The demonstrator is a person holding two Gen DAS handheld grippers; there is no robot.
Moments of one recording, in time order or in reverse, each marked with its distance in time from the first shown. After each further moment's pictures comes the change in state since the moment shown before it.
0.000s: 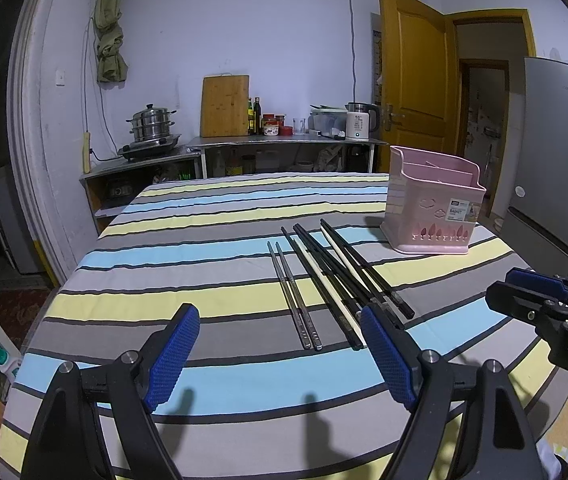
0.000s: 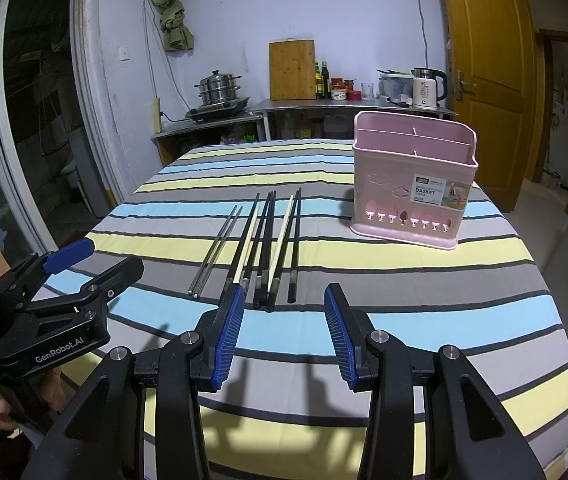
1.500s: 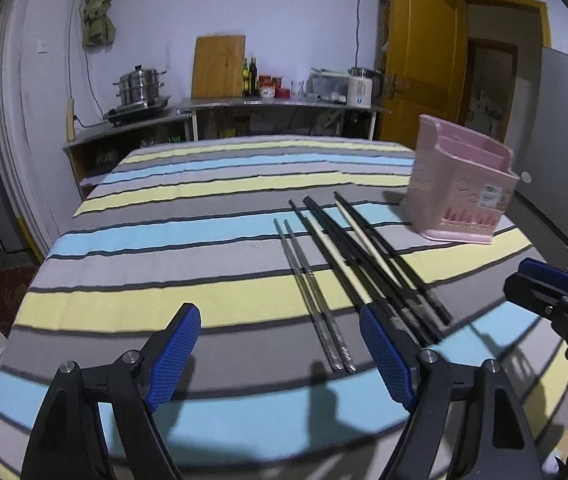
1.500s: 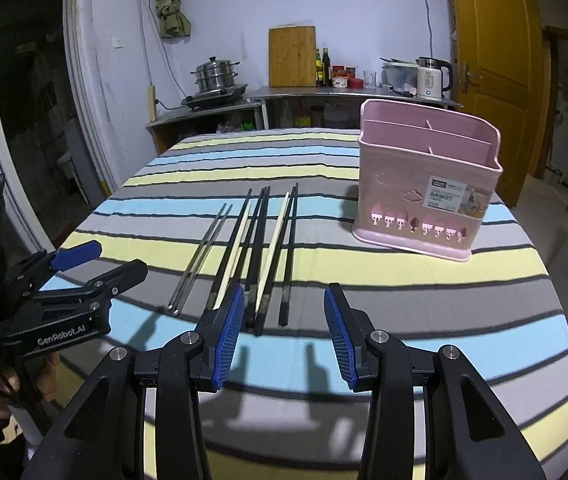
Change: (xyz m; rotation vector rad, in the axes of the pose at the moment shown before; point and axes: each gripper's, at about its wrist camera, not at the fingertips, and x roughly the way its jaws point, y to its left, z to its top) left arm 0.071 0.027 0.018 -0.019 0.164 -0.046; right arm 0.045 -0.009 0.020 -0.006 0.059 -0.008
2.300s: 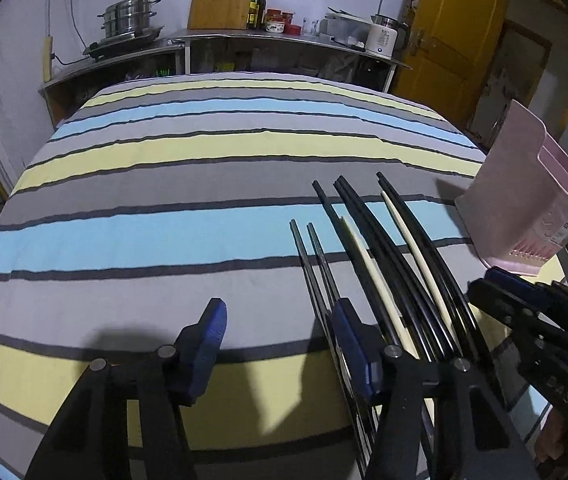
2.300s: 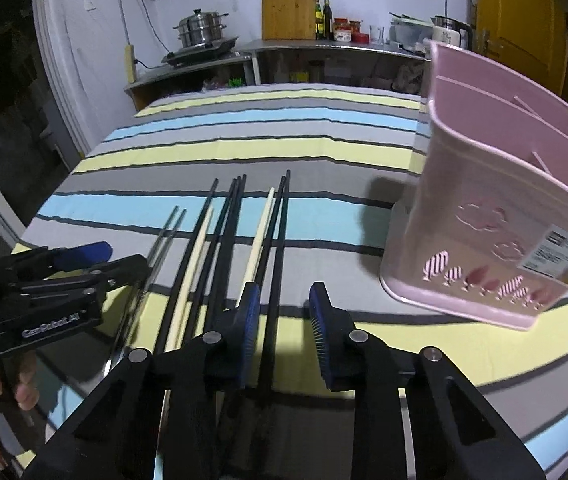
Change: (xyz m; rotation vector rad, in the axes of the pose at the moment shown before) left arm 0.120 0.022 0.051 -0.080 0.244 -0.051; right arm 0.124 -0.010 0.051 -0.002 0.180 -0.022
